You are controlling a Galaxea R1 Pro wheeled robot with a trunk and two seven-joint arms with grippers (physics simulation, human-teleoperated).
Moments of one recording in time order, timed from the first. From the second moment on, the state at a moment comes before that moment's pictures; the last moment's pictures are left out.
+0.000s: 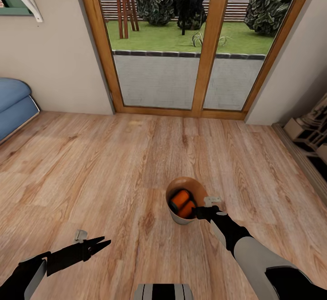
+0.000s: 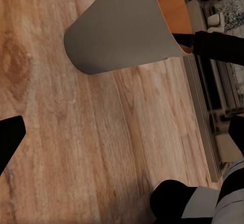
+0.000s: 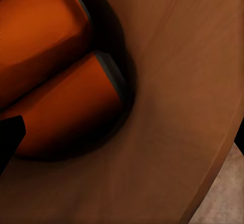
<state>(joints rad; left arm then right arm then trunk) -0.40 0.29 0.17 -0.68 0.23 0.28 -1.24 -0.81 0.04 0.07 -0.30 0.00 0.11 0.03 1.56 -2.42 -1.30</state>
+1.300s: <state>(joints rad) -0.40 0.29 0.16 -0.69 0.23 0.28 -1.24 -0.81 0.04 0.07 -0.30 0.00 0.11 0.03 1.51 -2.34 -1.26</state>
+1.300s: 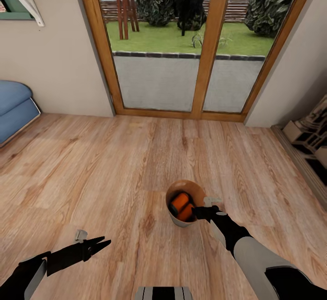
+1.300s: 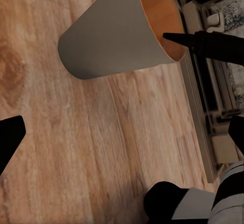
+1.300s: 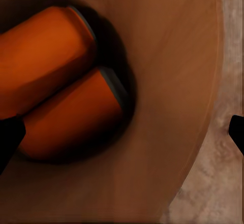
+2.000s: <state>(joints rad) -0.40 0.29 0.16 -0.69 0.23 0.28 -1.24 -0.81 0.04 0.07 -0.30 0.00 0.11 0.03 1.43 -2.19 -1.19</state>
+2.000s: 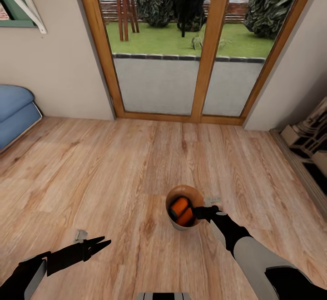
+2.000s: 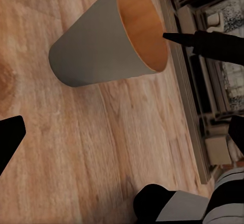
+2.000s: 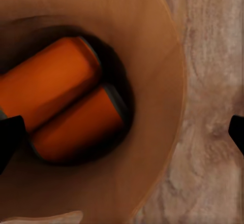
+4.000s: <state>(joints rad) -0.40 0.29 0.16 -0.69 0.23 0.28 -1.24 -0.81 0.04 0.07 -0.30 0.00 0.11 0.03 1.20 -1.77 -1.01</state>
